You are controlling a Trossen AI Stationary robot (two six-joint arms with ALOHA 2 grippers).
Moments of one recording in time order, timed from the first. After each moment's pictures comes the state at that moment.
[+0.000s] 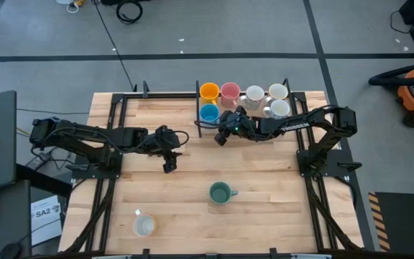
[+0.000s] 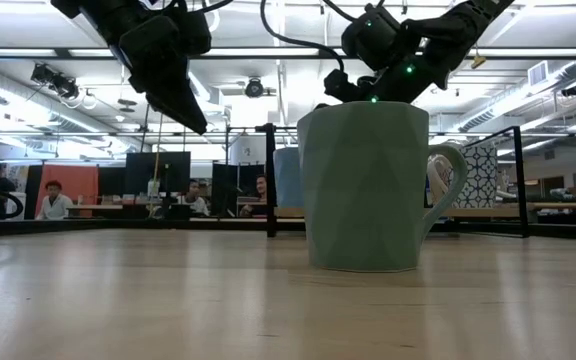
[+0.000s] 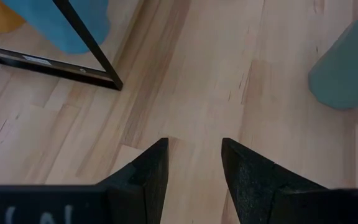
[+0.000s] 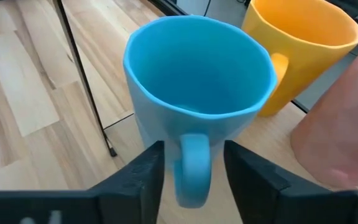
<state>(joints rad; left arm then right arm) -0.03 1.24 0.83 -0.42 -0.22 -0.22 -0.19 1.63 0.90 0.11 0.44 0.18</state>
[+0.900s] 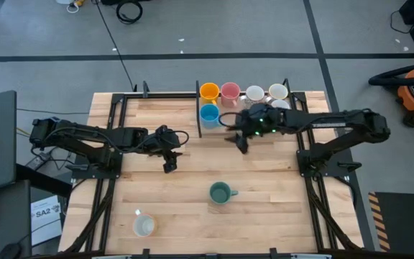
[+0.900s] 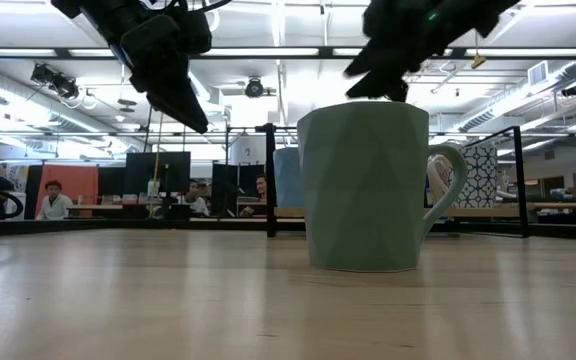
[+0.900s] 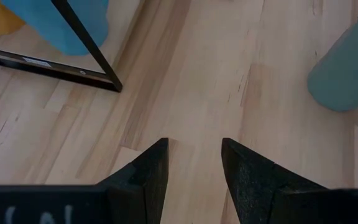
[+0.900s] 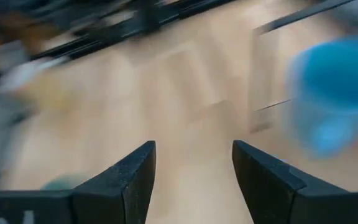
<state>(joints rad) -0.03 1.24 0.83 -0.42 -0.22 -0.22 -0.19 1.26 0.90 -0.18 -0.11 0.21</state>
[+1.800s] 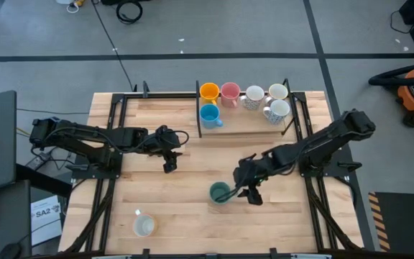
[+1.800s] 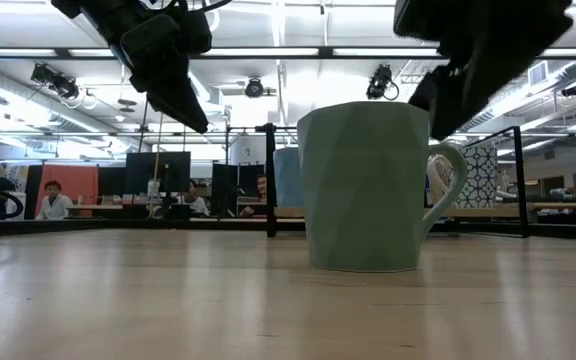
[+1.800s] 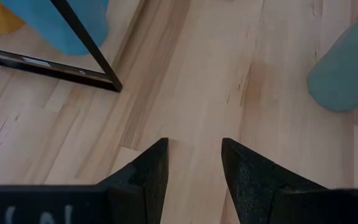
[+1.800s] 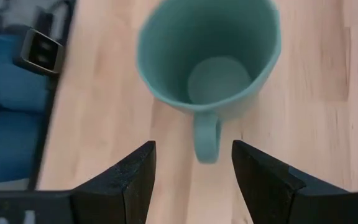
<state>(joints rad) -0.03 1.24 0.83 -0.41 -0.22 -0.22 0.31 1.46 0.90 -0.35 -0.15 0.35</state>
